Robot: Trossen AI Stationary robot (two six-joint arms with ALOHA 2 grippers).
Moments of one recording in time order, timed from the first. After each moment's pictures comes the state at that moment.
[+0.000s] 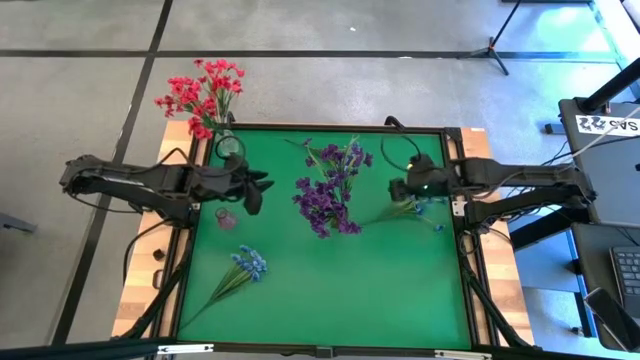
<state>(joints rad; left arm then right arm) -0.06 0.87 0.74 -0.40 -0.52 -0.63 -0.02 1.05 0.97 -0.94 0.22 1.30</state>
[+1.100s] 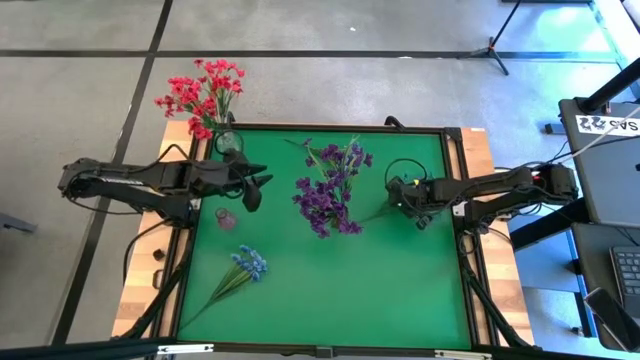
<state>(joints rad) -0.01 0.84 0.74 -0.38 -0.48 -0.44 -0.10 1.27 0.54 -0.54 0.26 2.22</state>
